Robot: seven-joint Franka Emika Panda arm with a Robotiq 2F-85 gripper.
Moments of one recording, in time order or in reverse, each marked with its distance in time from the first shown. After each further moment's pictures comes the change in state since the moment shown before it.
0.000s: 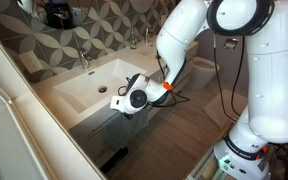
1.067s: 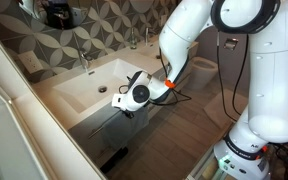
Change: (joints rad) arm -0.018 -0.032 -0.010 -0.021 0.015 0.082 -0.036
